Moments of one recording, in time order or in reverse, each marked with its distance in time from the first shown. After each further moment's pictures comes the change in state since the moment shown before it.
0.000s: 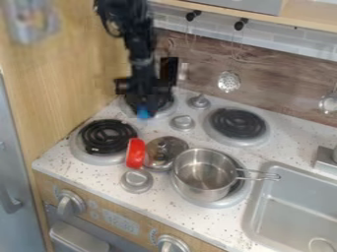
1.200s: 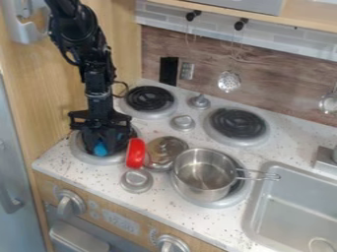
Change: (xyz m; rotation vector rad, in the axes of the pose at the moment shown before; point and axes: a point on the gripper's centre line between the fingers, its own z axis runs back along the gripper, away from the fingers) arm -0.056 0.056 -0.022 0.051 0.089 0.109
